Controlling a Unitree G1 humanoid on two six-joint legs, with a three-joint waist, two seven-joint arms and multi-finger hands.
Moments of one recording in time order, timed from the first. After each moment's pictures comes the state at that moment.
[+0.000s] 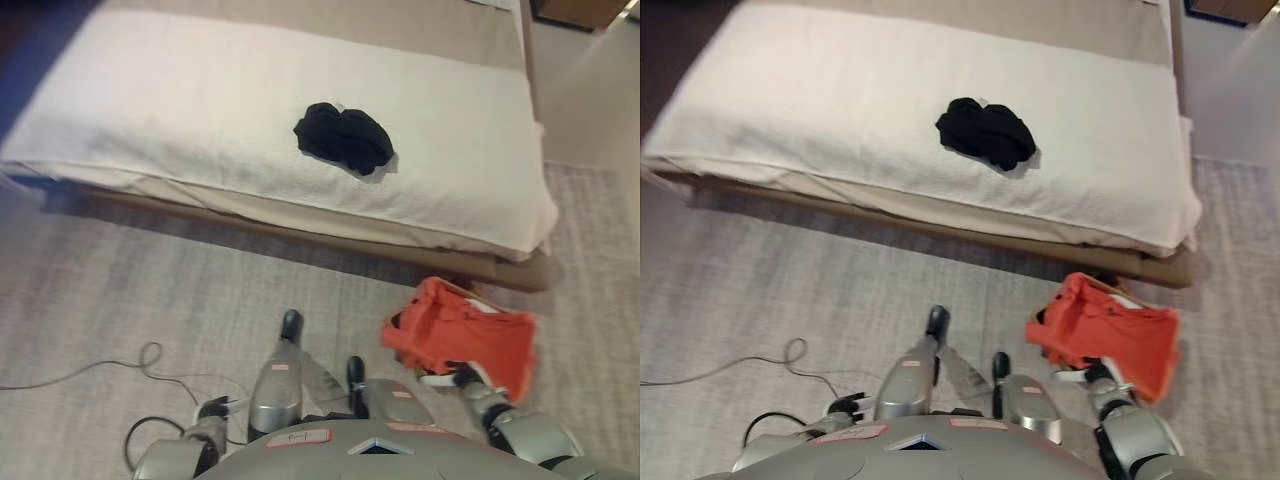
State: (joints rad) left arm -0.03 0.18 -0.02 1.46 -0.20 0.02 0.19; right arm -0.17 -0.24 0.30 1.43 0.00 0.02 -0.15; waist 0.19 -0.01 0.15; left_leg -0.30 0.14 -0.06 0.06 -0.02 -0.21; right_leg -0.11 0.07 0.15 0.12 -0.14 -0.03
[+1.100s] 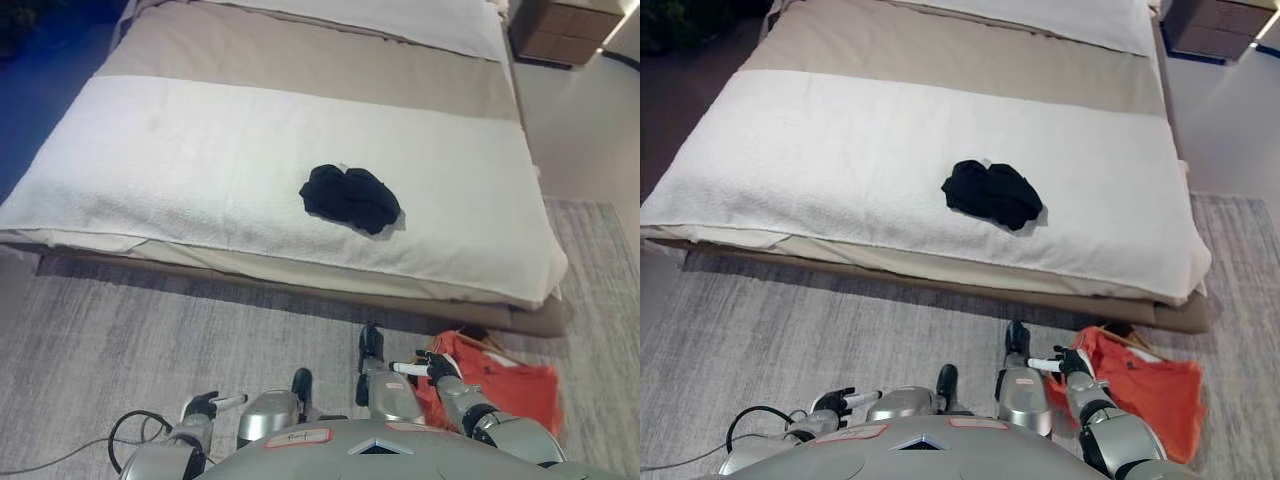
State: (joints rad) left arm -0.01 0.24 -0.08 1.44 -0.12 0.01 0.14; right arm -0.12 -0.20 0.21 1.35 0.04 0.00 -0.12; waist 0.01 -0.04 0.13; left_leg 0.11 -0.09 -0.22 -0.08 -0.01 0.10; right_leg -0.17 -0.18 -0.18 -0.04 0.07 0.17
